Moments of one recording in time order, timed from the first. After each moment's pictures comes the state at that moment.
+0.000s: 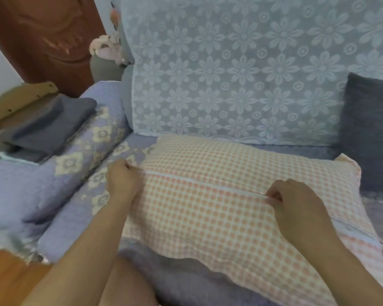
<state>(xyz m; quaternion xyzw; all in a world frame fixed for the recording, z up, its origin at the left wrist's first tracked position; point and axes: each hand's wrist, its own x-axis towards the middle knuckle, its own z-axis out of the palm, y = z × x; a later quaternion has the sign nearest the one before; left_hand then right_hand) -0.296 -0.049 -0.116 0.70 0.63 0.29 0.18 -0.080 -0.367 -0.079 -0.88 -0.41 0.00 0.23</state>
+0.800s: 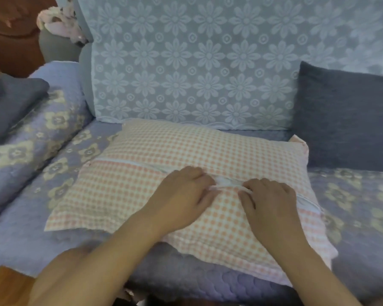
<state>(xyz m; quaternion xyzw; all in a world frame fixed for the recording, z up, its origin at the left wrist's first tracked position) -0.231 -0.237 -0.083 0.98 0.08 0.14 0.14 -0.104 -0.418 -0.109 -0.89 -0.38 -0.10 0.21</state>
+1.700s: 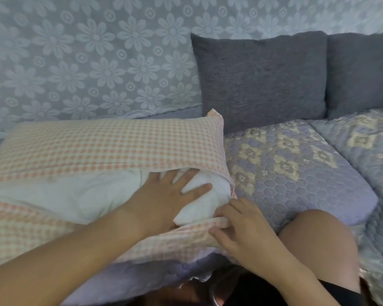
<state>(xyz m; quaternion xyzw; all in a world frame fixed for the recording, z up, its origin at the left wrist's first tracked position) -0.142 -0.337 -0.111 0.98 -0.14 -0.07 -0.11 -0.097 -0.574 -0.150 -0.88 -0.40 0.01 0.27</state>
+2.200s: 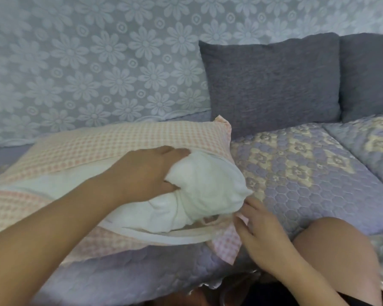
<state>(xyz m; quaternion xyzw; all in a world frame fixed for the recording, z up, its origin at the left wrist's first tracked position) -0.123 -0.284 -0.055 1.00 -0.04 -0.03 0.07 -0.086 -0.575 -0.150 -0.87 -0.33 0.06 0.37</state>
